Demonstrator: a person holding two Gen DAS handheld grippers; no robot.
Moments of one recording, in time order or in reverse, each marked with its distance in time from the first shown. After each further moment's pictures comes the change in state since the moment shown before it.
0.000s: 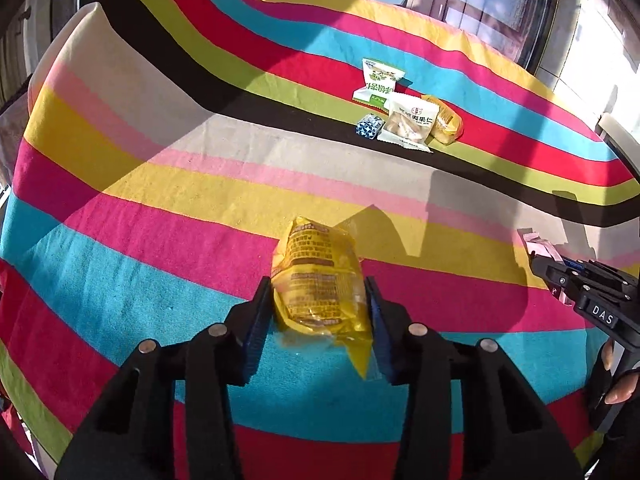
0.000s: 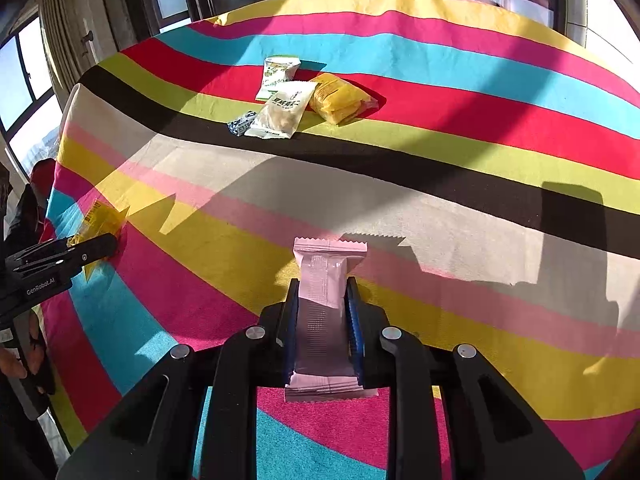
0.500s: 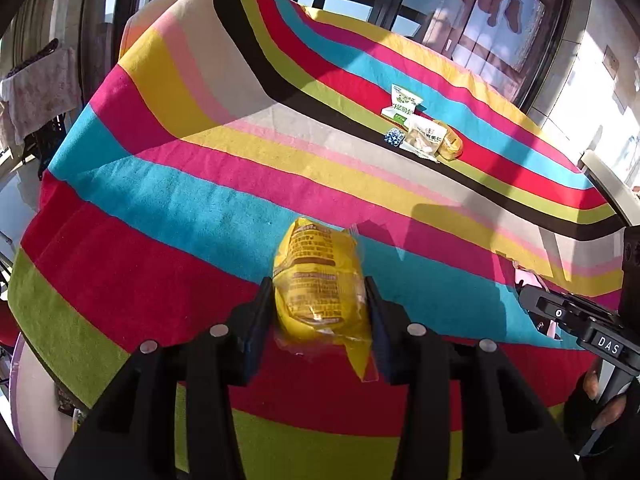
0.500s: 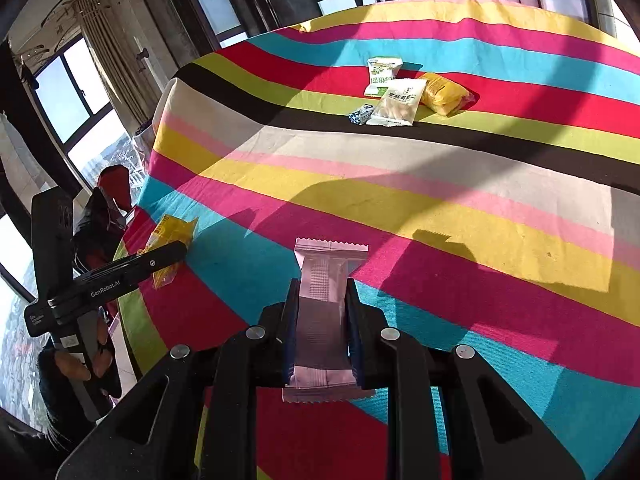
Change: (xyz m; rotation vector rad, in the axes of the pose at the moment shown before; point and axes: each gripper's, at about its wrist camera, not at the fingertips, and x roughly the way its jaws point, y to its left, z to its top) left arm -0.054 0.060 -0.053 -0.109 -0.081 -0.057; right arm -0.032 0.084 -0.038 -0.025 -0.035 0.272
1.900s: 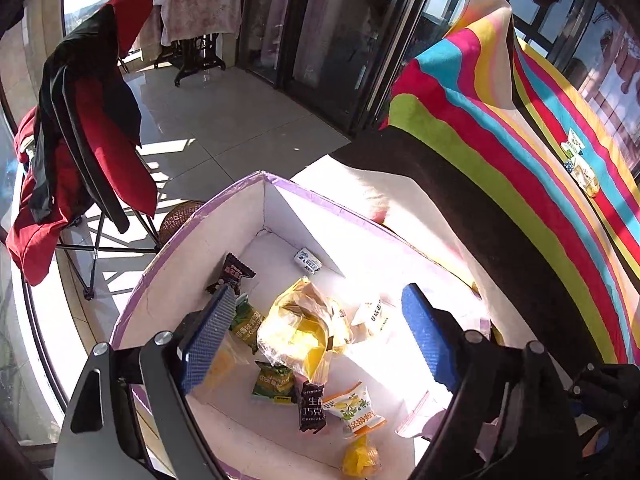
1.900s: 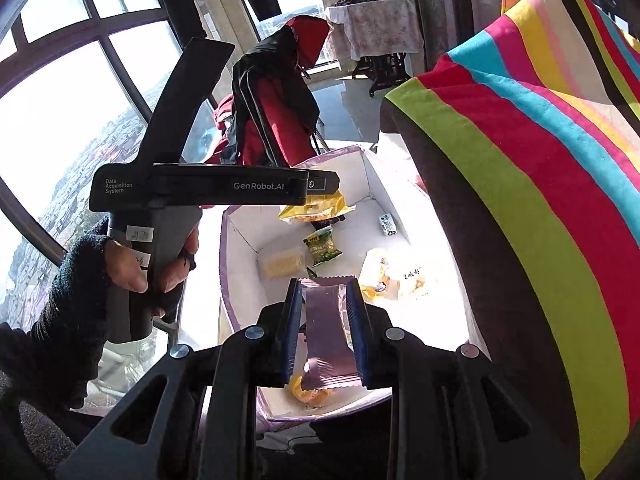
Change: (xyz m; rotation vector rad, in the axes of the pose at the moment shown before) left arm -0.109 0.182 -0.106 -0.383 0.045 0.389; right arm 0.076 0.254 -0.087 -0.535 0.296 0.421
